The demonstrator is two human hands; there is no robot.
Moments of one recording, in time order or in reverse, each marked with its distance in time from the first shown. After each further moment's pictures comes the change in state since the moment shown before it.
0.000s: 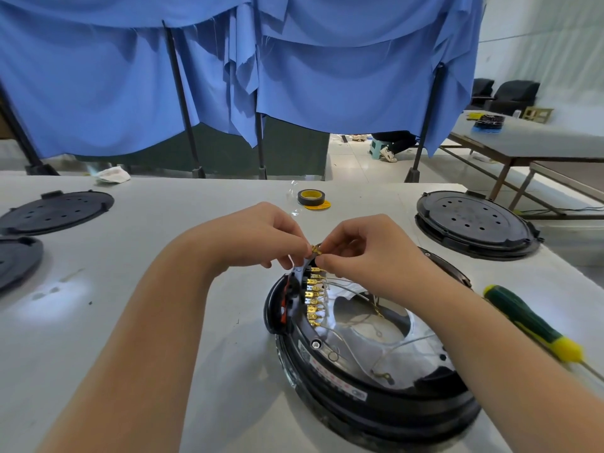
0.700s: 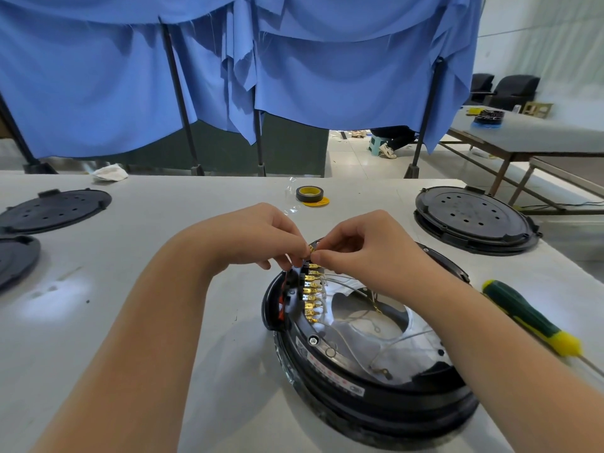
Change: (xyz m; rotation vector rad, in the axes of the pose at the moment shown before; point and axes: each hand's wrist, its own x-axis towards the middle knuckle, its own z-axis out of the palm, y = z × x) left_hand 0.003 0.001 0.003 -0.008 -0.030 -0.049; right_hand 0.000 0.001 0.000 0.002 -0.020 -0.012
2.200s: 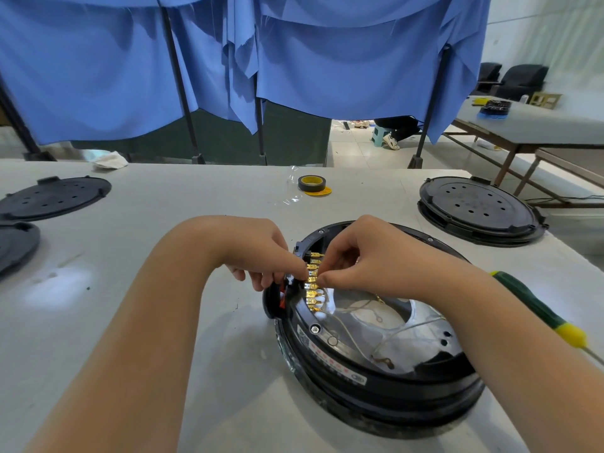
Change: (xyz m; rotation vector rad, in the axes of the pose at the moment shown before) left_hand 0.007 -0.016 0.006 0.330 -0.183 -0.147; right_hand -0.002 0.004 -0.002 -0.178 -0.307 -0.019
